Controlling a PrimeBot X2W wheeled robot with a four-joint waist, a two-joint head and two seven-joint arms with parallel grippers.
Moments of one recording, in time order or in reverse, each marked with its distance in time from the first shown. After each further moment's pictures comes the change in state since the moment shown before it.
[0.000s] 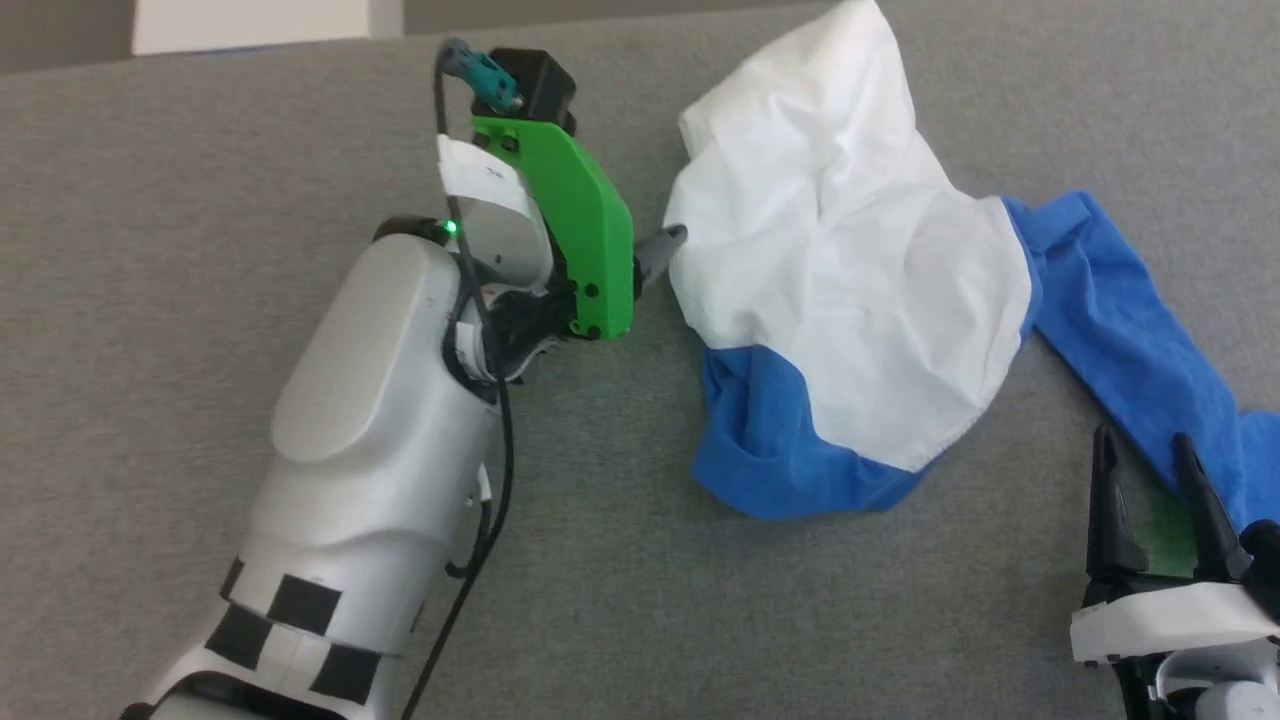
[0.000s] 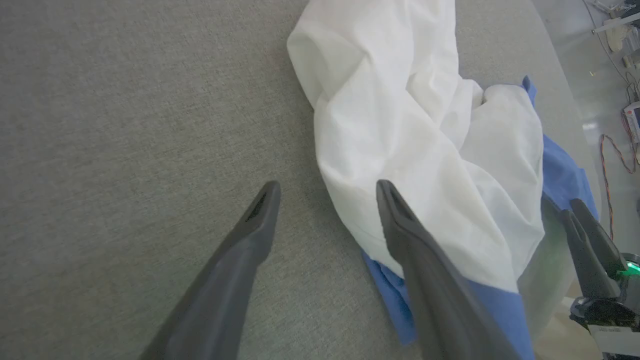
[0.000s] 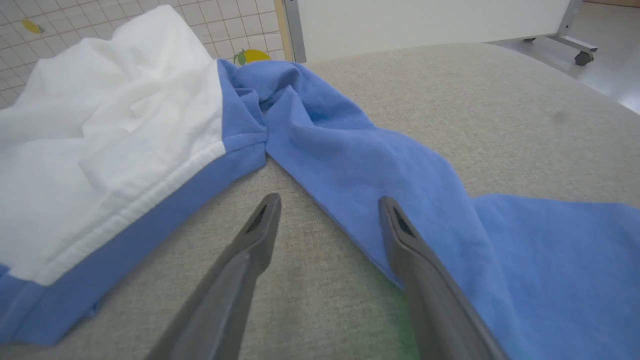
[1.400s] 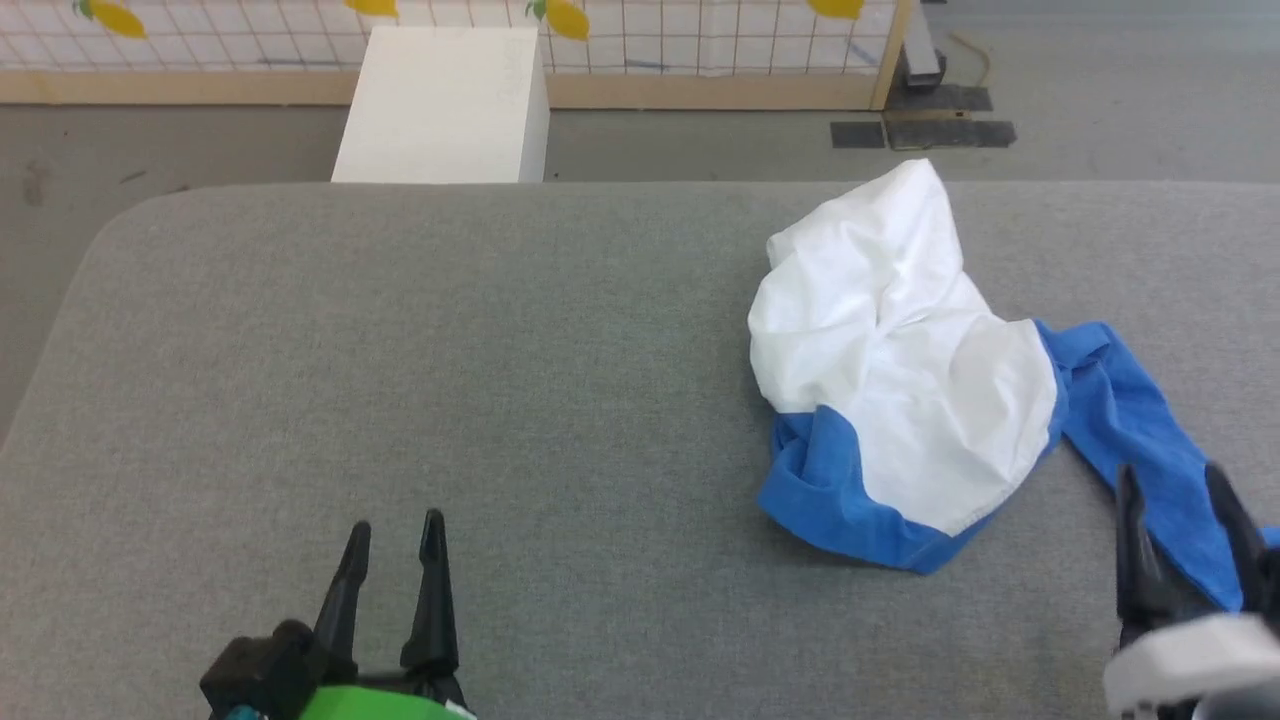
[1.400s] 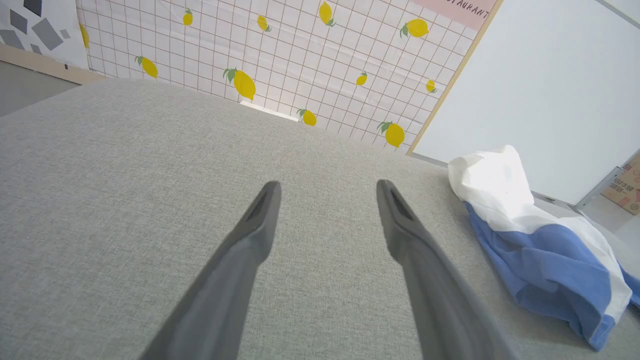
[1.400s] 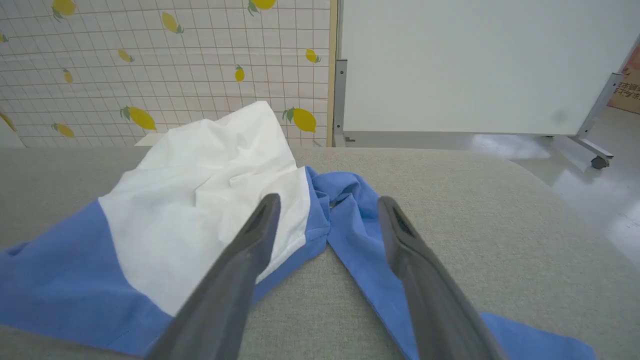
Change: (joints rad) left arm 0.992 -0.029 0.290 -0.445 0.284 -0.013 -1.048; right arm 0.097 -0.016 -0.027 -0.190 -0.125 0.000 0.168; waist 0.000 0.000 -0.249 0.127
